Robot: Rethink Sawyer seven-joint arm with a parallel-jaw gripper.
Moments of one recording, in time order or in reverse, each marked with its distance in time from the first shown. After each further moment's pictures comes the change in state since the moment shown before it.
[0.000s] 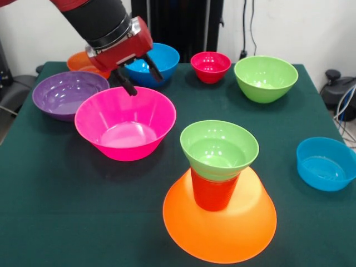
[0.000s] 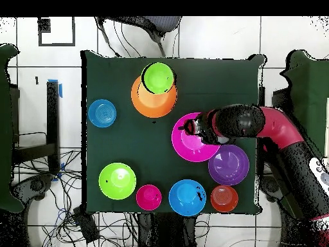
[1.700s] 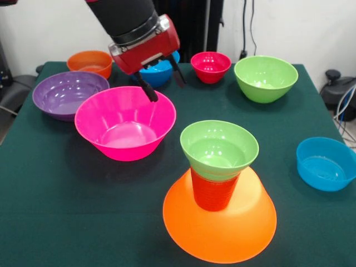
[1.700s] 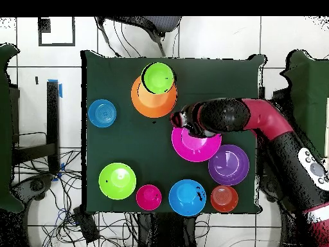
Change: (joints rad) arm 0.065 -0.035 0.034 0.005 -0.031 -0.090 0.000
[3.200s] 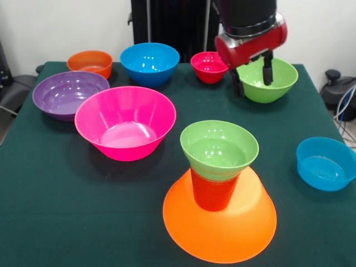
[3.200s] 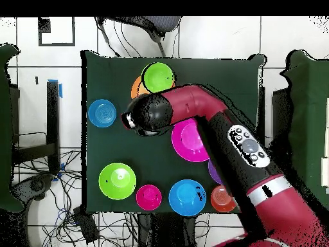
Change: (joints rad) arm 0.363 -0.144 -0.163 0.007 0.029 -0.078 0.055
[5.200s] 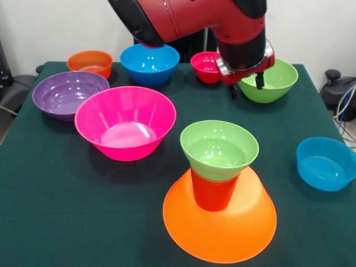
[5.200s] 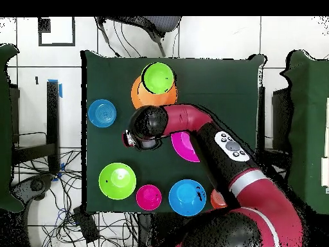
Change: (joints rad) arm 0.088 0.152 -0.192 0.009 0.135 0.059 0.040
